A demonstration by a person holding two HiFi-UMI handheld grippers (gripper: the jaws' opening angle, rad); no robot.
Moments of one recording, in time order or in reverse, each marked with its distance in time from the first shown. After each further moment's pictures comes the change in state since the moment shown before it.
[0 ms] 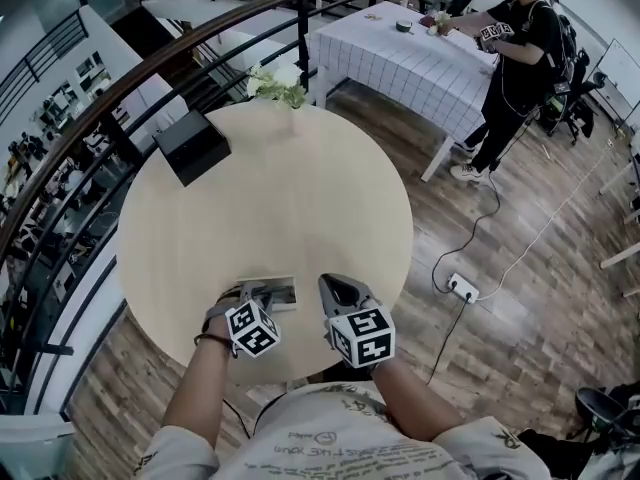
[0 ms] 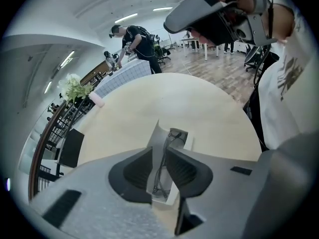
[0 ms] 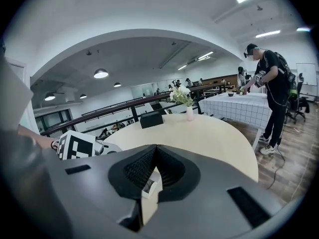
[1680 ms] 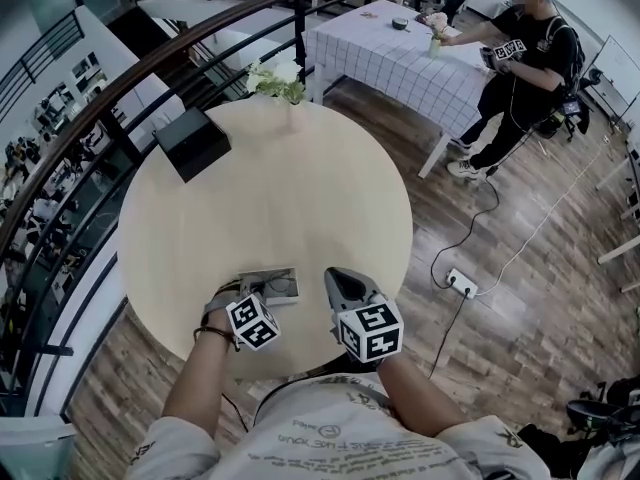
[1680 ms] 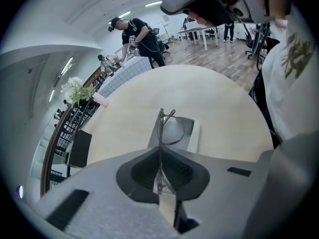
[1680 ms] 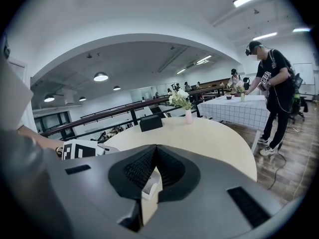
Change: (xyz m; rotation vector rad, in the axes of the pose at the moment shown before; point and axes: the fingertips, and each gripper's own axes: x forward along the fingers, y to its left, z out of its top) left arm 0.005 0.014 -0.018 0.066 0.040 0.084; right arm -0.009 0.000 0.003 0.005 -0.048 -0.011
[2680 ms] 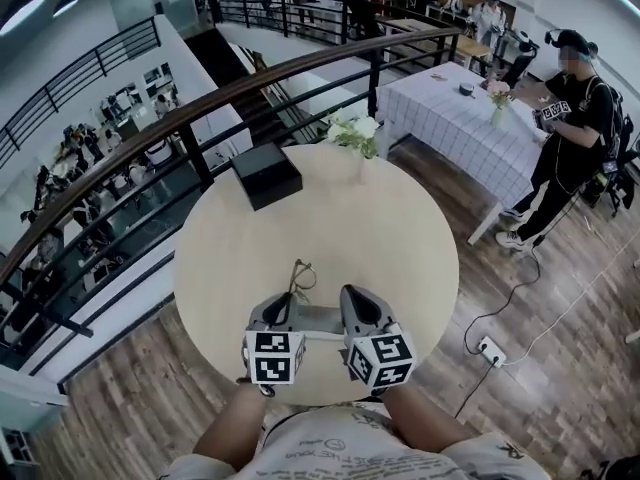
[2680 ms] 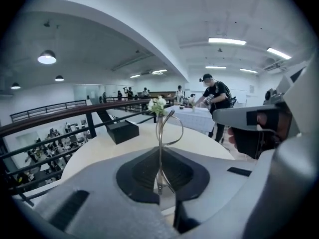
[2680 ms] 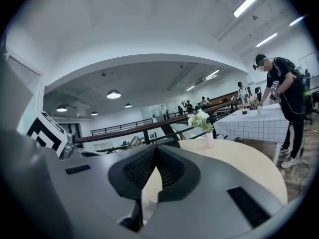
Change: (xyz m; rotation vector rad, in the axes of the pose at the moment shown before) left arm -0.162 0.093 0.023 -0.960 -0.448 0.361; right arm 0.023 0.072 0.075 -0.017 -0.228 0.120
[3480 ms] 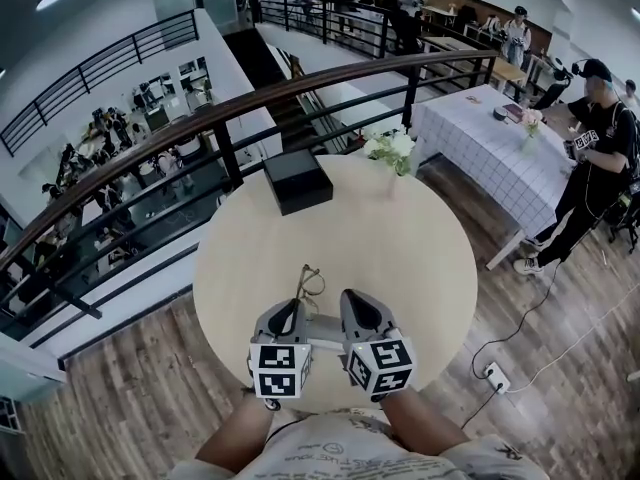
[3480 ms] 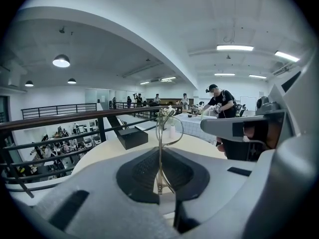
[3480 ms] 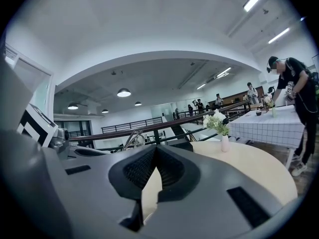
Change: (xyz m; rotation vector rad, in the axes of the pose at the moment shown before) left arm -0.094 0.035 0.019 -0.067 -0.097 0.093; right arm -0.005 0.095 0.023 -0.056 0.019 0.118
